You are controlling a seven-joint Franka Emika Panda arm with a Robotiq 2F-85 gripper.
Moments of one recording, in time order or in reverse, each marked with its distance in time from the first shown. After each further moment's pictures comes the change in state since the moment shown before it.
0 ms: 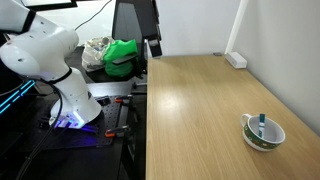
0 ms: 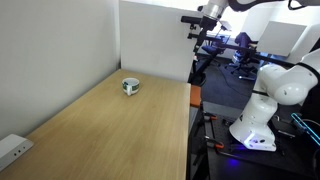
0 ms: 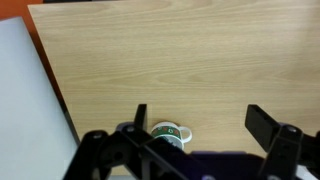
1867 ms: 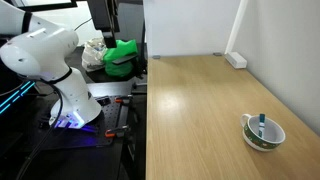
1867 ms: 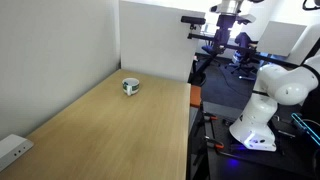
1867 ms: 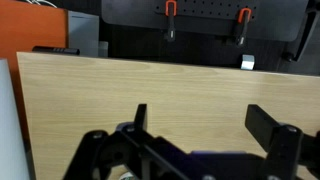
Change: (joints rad) arm 0.011 -0.158 -0.021 0.025 0.002 -0.405 -0.150
